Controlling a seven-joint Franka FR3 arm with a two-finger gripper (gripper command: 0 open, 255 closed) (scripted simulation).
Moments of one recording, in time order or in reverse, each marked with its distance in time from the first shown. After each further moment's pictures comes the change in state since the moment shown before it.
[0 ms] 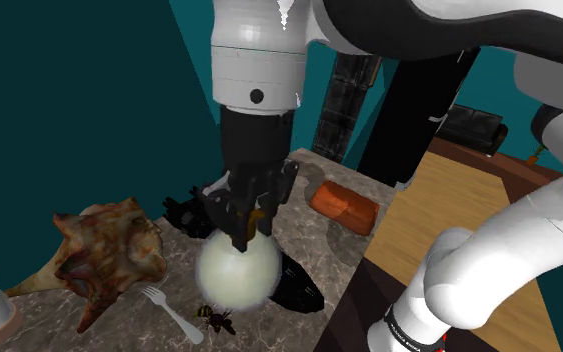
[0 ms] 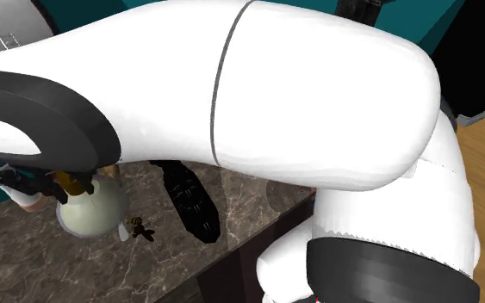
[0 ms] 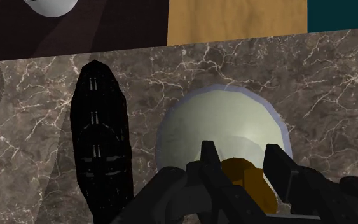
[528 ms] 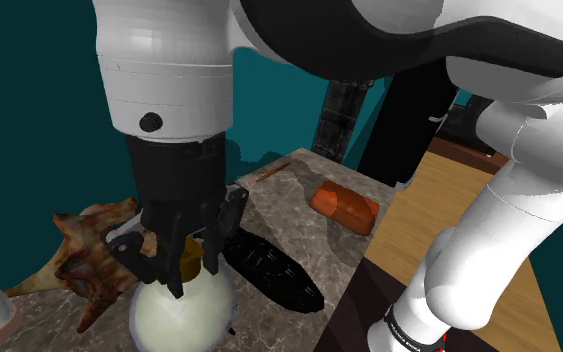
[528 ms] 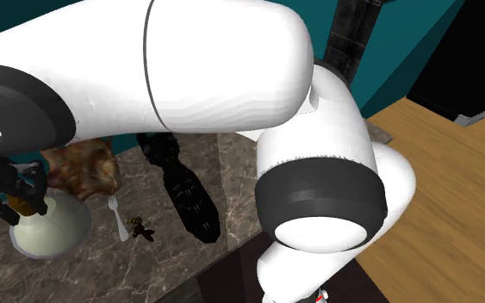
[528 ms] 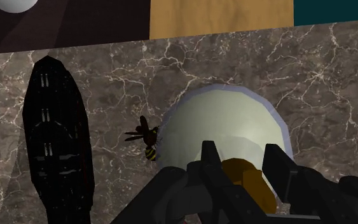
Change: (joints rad) arm 0.028 0.284 0.186 0.193 -0.147 0.058 0.234
